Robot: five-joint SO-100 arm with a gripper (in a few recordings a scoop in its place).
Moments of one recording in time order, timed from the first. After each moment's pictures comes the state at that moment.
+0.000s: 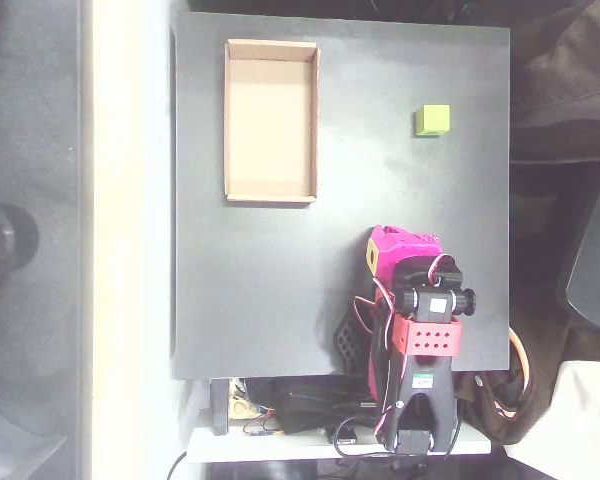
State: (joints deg) arm 0.9 191.1 181.1 79.0 90.5
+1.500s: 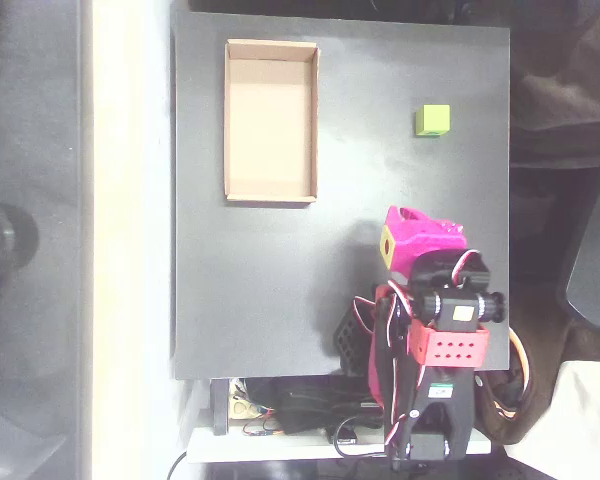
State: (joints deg) arm 0.9 172.6 154.0 80.1 91.2
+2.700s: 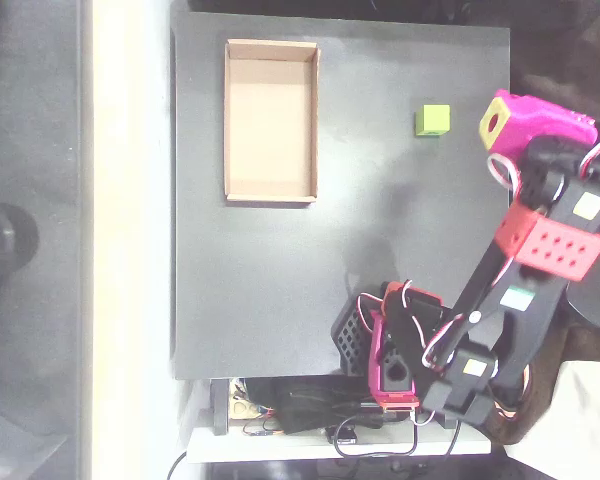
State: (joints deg) arm 16.7 114.7 88.7 80.2 91.1
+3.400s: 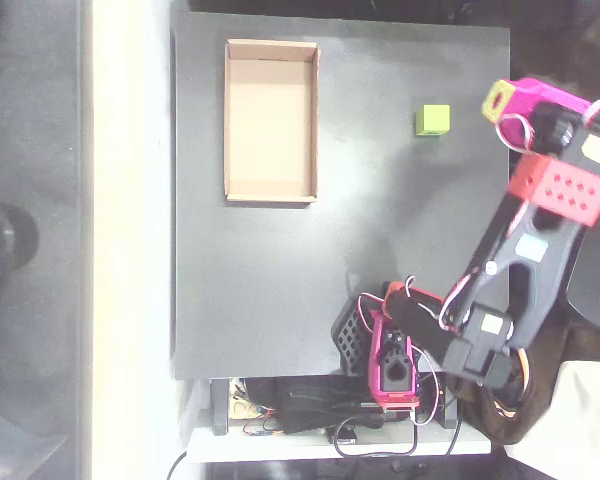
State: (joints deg) arm 16.2 100.7 85.0 78.9 91.1
